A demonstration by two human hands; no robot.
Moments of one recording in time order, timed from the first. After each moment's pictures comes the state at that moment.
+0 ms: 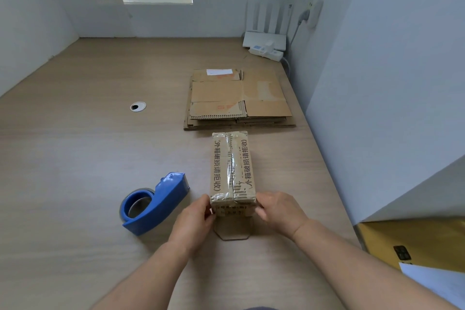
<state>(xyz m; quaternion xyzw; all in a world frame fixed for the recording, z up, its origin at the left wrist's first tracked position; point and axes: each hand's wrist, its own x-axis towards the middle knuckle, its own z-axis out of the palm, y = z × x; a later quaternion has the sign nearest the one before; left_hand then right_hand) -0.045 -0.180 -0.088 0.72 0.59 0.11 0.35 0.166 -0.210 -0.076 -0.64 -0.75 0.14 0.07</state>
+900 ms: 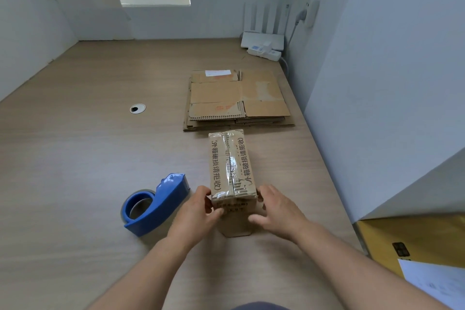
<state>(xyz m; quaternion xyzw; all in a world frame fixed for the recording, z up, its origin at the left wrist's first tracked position) -0.043 -0.178 -0.071 0.71 0.59 0.13 0.36 0.160 -0.218 -0.065 -0.70 -0.67 0.25 0.07</state>
